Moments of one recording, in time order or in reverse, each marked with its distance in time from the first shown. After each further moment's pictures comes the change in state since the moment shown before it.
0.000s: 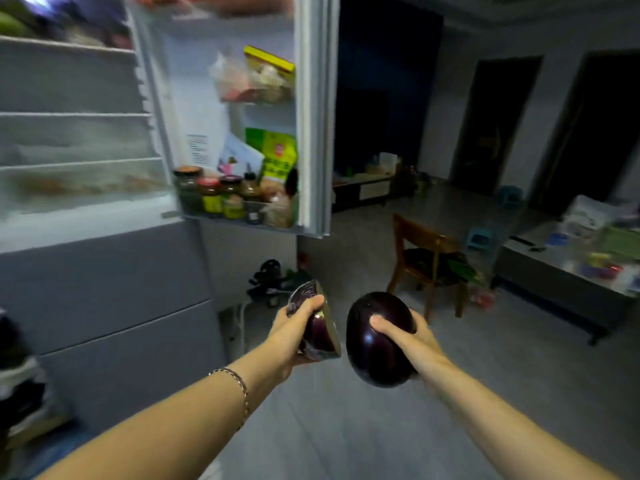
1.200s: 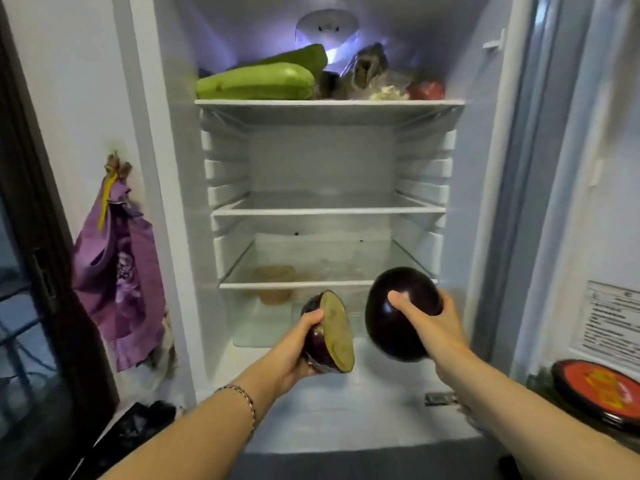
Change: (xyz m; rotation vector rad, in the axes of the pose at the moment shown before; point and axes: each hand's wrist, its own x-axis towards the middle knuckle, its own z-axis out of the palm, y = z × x) left_hand 0.381 0.362 -0.615 -0.235 0.310 0.187; right_hand 0.394 -0.262 0.740 0.118 -0.394 -0.324
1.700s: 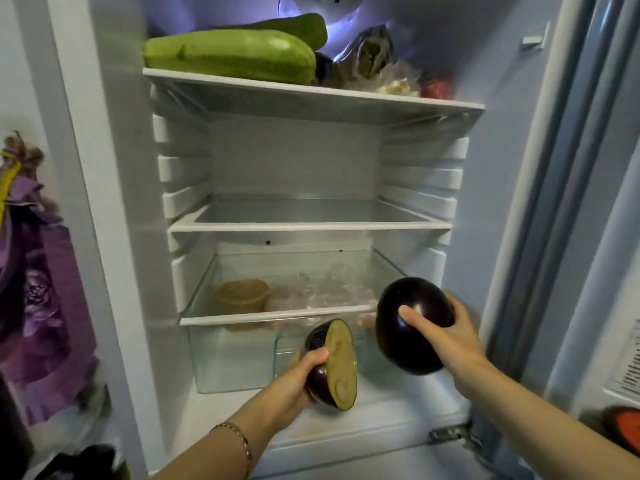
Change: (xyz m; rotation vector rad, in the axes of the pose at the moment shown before) left_hand 0.097 0.001 -0.026 -0.036 -0.256 -0.024; right_hand 0.064 0.003 0.021 -0.102 0.171 -0.007
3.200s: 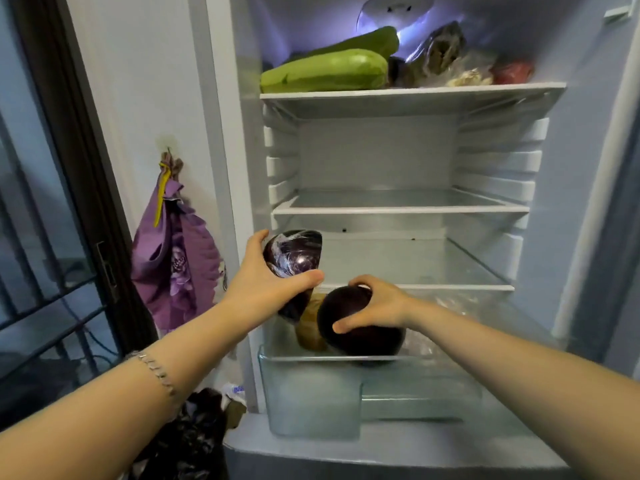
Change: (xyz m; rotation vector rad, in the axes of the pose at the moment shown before) left_hand -0.194 0.124 0.022 0.838 0.640 0.589; right_hand -0.043 -0.034 0.115 -0.685 -0.821 -0.296
